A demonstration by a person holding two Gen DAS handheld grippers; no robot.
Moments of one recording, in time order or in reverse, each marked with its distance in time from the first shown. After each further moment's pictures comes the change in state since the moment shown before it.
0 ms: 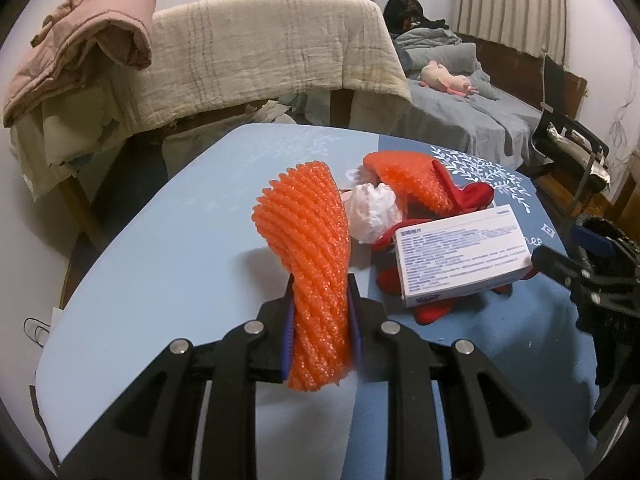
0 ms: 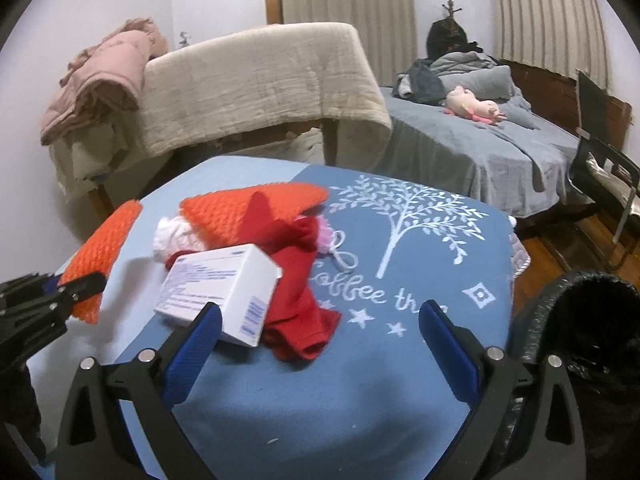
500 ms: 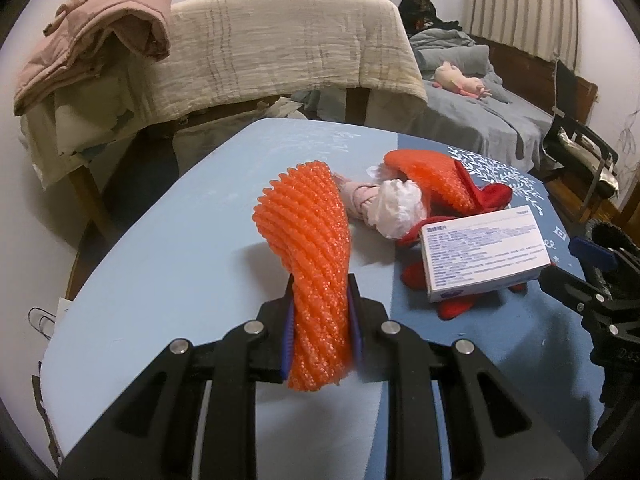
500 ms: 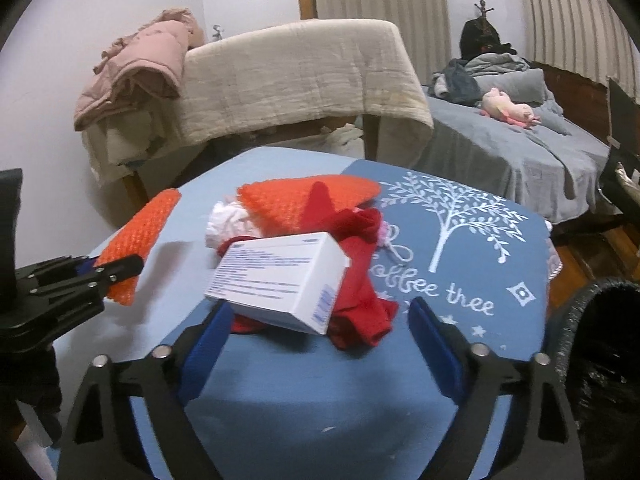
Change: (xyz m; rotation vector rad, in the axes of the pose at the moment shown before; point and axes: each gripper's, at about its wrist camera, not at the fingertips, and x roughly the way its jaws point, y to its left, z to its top) left arm -0.001 0.017 -0.002 -0.029 0.008 0.032; right arm -0.006 0.026 -0.006 -0.046 0.017 0.124
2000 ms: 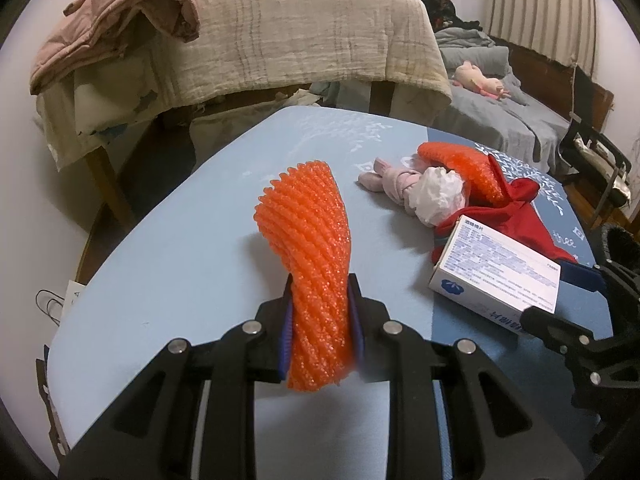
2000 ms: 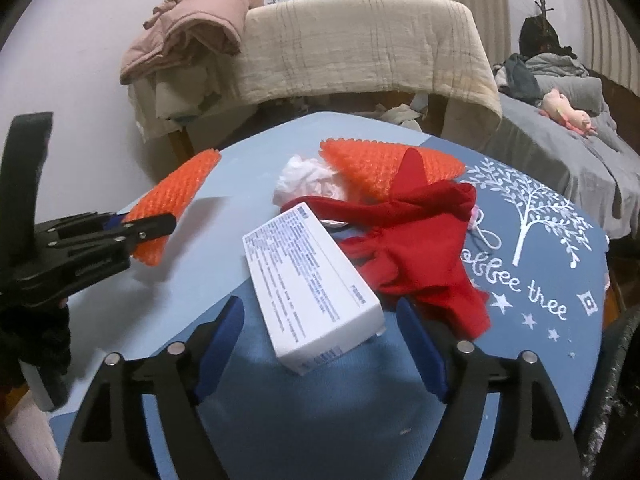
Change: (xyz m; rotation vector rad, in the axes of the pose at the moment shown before) left arm 0.003 0.027 -0.008 -0.043 0.026 0.043; right arm 0.029 0.039 -0.007 -0.121 0.107 0.140
